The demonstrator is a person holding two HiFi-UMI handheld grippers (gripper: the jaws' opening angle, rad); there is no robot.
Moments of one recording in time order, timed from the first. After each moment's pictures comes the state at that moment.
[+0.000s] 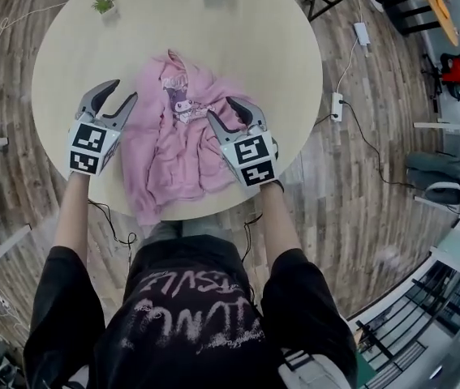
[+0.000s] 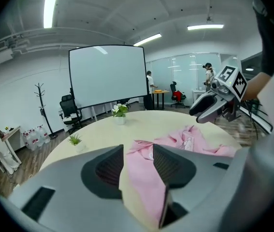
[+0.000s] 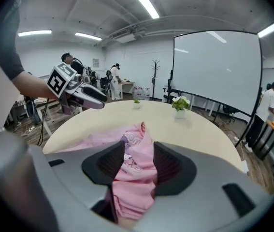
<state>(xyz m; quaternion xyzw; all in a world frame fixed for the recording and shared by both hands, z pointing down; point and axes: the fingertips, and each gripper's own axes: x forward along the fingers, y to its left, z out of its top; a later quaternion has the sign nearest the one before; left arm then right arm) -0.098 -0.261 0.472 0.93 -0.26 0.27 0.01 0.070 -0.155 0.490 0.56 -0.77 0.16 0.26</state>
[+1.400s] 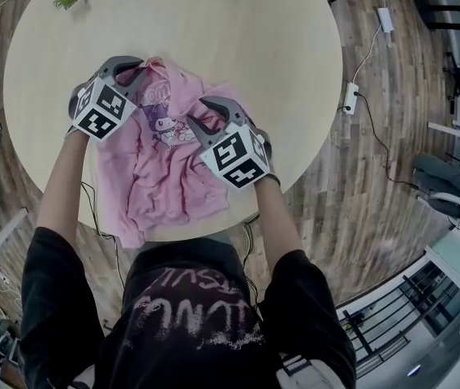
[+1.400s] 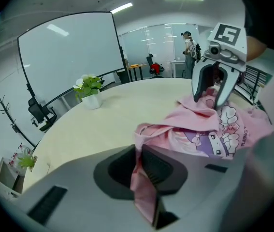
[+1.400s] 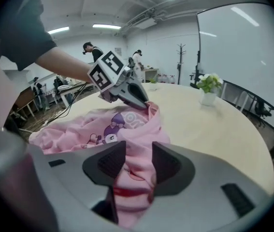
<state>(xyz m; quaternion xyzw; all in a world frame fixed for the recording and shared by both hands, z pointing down) 0.008 -0.333 0.607 0.89 -0.12 0.43 -0.05 0.070 -0.203 0.589 0.40 -0.83 0.19 0.33</state>
